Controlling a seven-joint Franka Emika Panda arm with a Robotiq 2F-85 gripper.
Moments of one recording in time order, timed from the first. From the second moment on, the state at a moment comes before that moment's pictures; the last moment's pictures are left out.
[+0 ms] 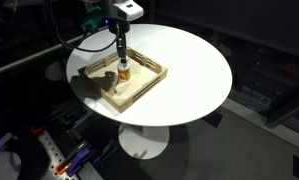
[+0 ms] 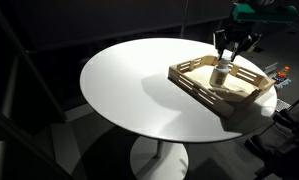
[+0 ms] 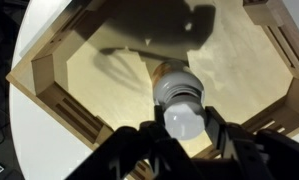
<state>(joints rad) 0.11 0.18 -0.04 -2.32 -0.03 2.48 0.85</state>
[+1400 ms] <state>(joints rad) 0.12 0.19 -0.03 -2.32 -0.03 2.49 0.85</state>
